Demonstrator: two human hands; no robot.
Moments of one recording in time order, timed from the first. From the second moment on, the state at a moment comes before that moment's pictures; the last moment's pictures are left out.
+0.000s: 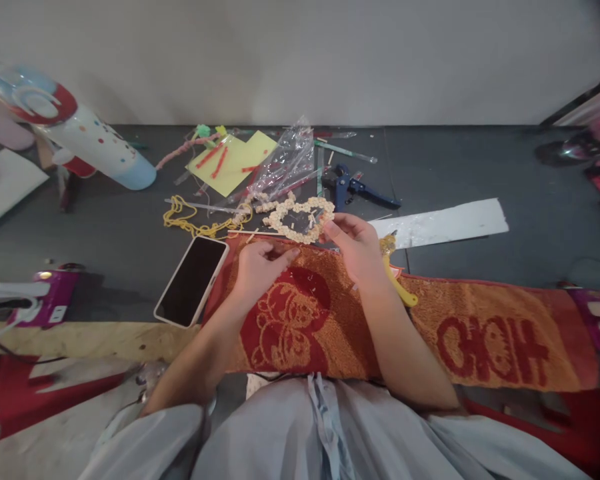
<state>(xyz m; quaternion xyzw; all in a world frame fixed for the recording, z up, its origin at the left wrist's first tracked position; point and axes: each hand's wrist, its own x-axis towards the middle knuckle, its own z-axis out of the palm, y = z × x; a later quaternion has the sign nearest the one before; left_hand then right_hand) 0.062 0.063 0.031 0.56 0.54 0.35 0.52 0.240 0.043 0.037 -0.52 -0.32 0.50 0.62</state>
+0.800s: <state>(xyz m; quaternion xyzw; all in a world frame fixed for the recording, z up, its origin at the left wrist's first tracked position) 0.060 0.071 0.016 0.50 0.43 0.52 0.54 0.242 0.044 0.037 -0.53 -0.34 0.49 0.60</state>
